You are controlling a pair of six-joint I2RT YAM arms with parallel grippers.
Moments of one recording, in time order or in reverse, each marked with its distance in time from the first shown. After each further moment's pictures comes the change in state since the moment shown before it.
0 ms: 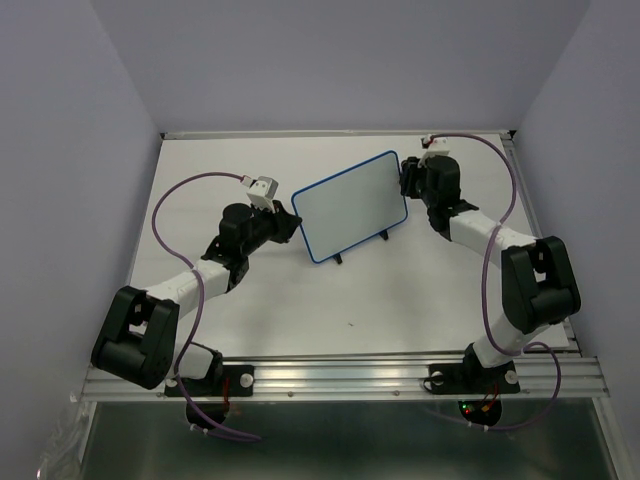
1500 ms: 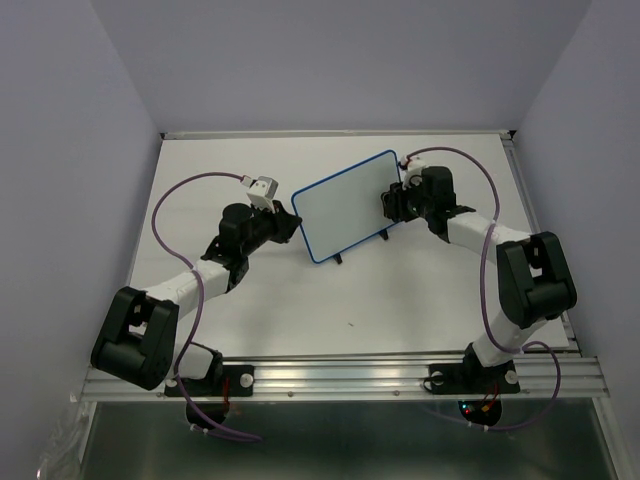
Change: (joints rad) left arm 0.000 -0.004 0.000 -0.004 0.002 0.000; right arm -0.009 0.037 -0.027 -0.178 -0.398 -0.159
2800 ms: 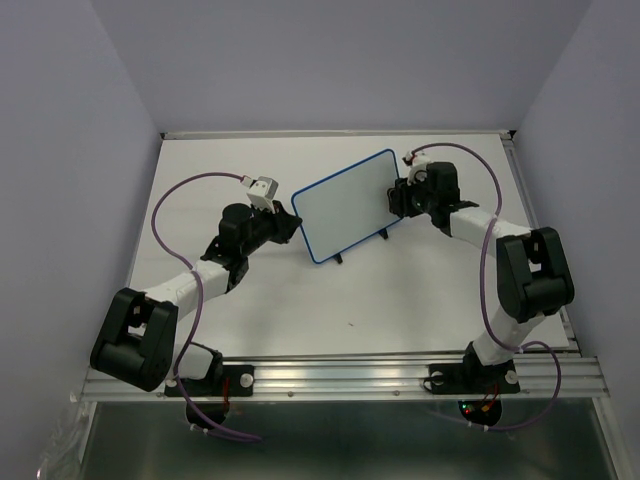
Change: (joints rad) left arm -0.001 -0.008 0.000 -0.010 0.003 0.000; right arm -0.043 0.035 0.055 -0.026 0.042 -0.025
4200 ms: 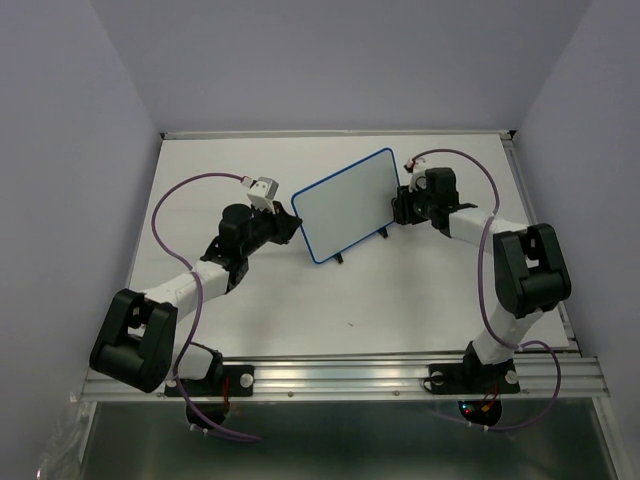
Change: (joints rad) left arm -0.005 -0.006 -0.002 -0.005 0.000 0.000; right arm -0.010 0.034 -0.017 -0.055 0.001 0.010
